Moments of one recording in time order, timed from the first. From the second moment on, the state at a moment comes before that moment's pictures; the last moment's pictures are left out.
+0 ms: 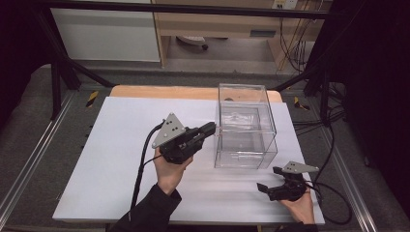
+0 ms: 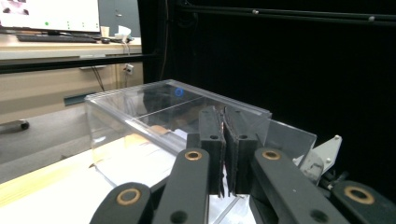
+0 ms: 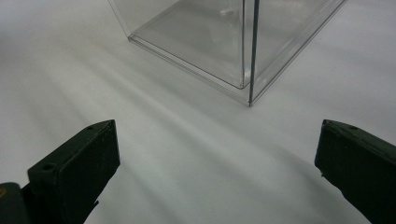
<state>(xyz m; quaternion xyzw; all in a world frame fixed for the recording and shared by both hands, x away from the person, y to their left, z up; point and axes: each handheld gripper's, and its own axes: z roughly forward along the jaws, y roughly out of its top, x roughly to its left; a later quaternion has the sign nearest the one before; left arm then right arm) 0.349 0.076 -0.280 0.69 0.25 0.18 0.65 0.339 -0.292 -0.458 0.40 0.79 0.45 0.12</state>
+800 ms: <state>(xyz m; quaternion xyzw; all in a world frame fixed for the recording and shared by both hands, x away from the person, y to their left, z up) 0.363 0.030 -0.291 0.73 0.24 0.16 0.62 0.339 -0.292 -0.458 0.40 0.79 0.45 0.12</state>
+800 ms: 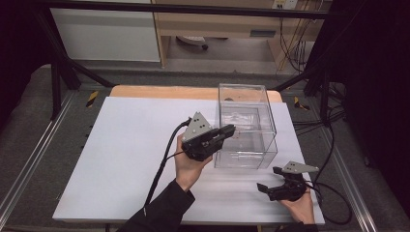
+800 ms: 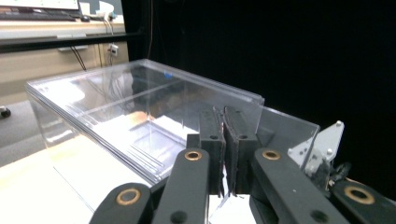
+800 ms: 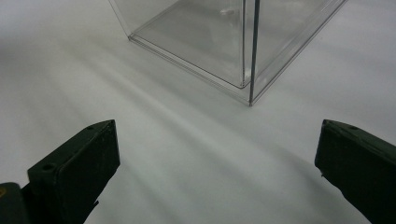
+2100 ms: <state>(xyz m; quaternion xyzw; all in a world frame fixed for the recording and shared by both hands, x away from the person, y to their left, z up) 0.360 0.081 -0.287 0.76 0.25 0.18 0.57 0.339 -0.292 -0.458 0.40 0.79 0.45 0.12</state>
